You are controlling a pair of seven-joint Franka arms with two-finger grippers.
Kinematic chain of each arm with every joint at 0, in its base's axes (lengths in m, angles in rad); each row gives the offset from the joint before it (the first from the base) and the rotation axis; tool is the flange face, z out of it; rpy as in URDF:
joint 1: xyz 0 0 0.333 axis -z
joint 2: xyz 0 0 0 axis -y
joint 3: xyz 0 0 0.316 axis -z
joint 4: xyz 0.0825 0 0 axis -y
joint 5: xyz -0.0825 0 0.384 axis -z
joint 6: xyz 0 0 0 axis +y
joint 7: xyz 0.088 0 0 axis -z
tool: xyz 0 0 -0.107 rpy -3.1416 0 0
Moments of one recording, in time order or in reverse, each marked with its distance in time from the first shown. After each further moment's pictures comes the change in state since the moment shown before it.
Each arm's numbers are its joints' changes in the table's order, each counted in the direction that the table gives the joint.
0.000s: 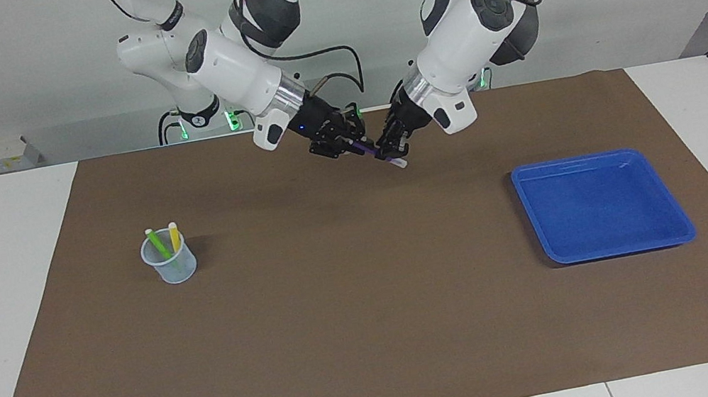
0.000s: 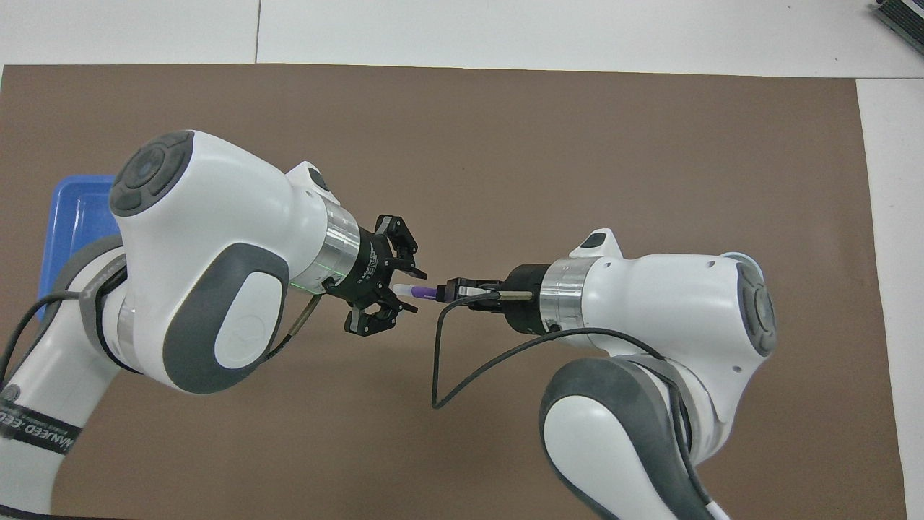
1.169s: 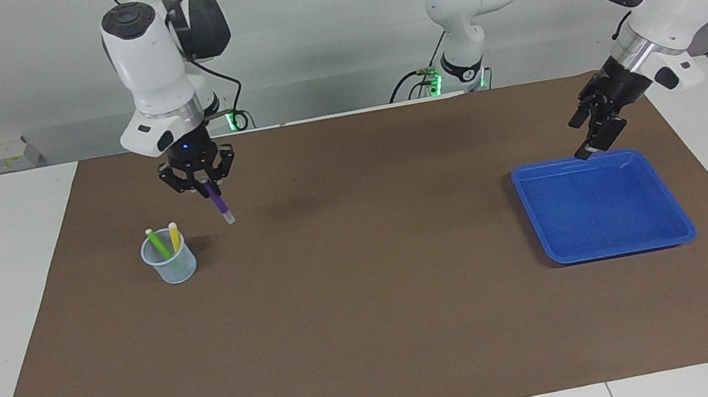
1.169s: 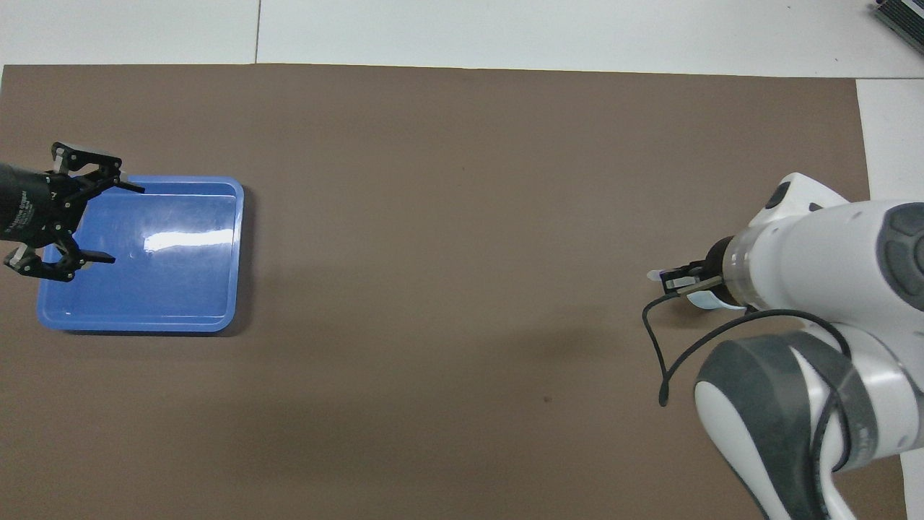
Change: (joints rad) left arm -0.511 0.060 -0.036 0.003 -0.228 0.063 0.683; right arm 0.323 0.130 0.010 0.033 0.808 0.360 -0.174
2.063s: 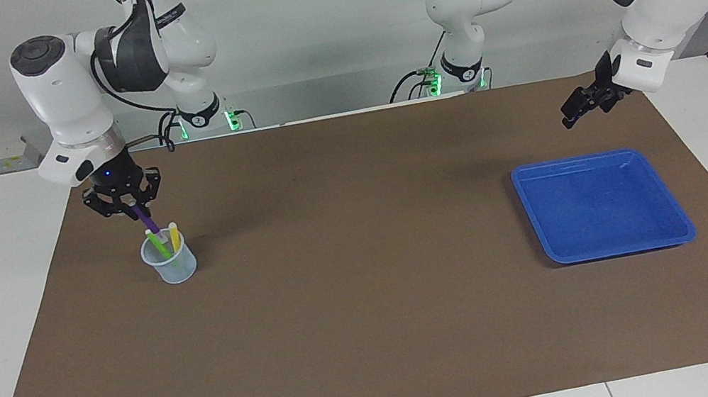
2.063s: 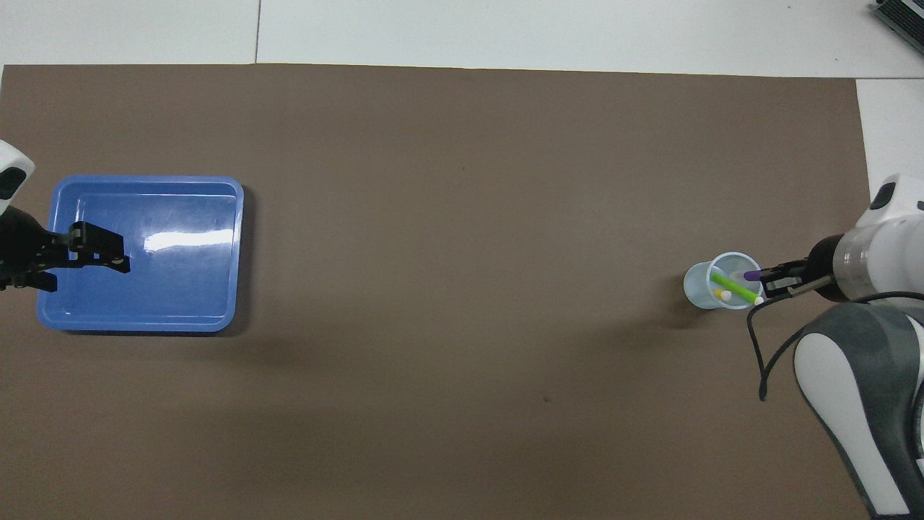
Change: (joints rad) left arm 0.007 0.030 0.012 -0.018 -0.220 0.178 0.834; right arm 0.214 0.018 0.004 -0.091 0.006 -0.068 -0.272
